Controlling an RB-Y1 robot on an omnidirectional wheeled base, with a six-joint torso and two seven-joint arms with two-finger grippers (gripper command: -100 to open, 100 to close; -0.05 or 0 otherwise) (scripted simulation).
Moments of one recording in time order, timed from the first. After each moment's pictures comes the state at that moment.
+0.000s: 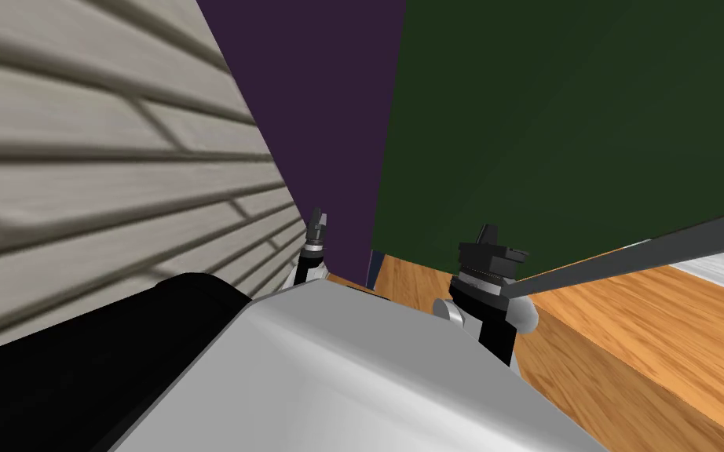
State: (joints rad) left arm 0.52 -0.01 0.01 -2.22 -0.10 -0.56 -0.07; right arm 0.51 -0.03 0.02 -2.39 -0.09 -0.42 0.11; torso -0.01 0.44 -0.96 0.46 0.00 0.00
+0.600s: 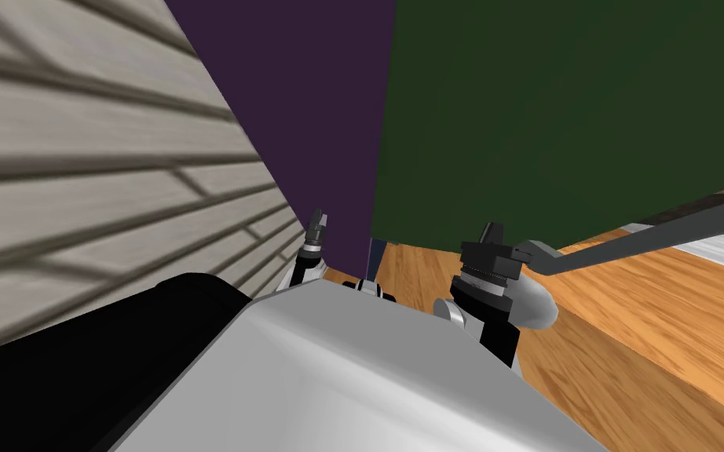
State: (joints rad) left arm 0.53 0.06 0.01 -2.23 -0.10 -0.55 -0.07; right arm 0.50 -0.03 0.02 -2.41 -0.09 -0.43 0.11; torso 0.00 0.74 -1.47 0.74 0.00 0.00
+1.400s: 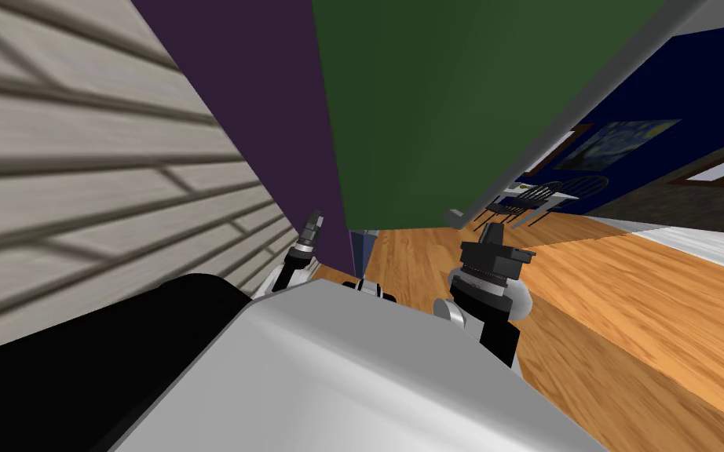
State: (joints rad) left arm 0.60 0.21 0.08 -2.30 -0.11 -0.42 -0.05; right arm 0.50 -0.03 0.02 -2.41 -0.09 -0.43 0.11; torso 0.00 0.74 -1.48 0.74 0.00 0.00
